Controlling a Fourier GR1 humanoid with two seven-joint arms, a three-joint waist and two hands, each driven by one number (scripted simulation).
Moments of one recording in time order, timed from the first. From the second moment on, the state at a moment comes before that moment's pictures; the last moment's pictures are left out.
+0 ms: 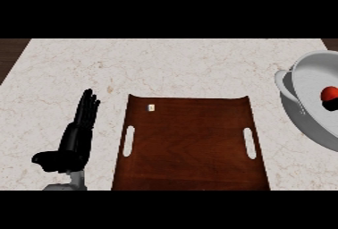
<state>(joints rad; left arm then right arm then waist) -0.01 0.05 -0.08 -1.60 0.02 0.16 -0.10 -0.59 -0.51 -0.43 -0.78 1.11 -0.12 0.49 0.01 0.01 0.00</state>
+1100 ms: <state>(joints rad) 0.02 0.06 -0.07 -1.62 0.01 0.16 -0.09 -0.56 -0.54 -0.88 -0.75 0.46 -0.32 -0.10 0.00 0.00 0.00</state>
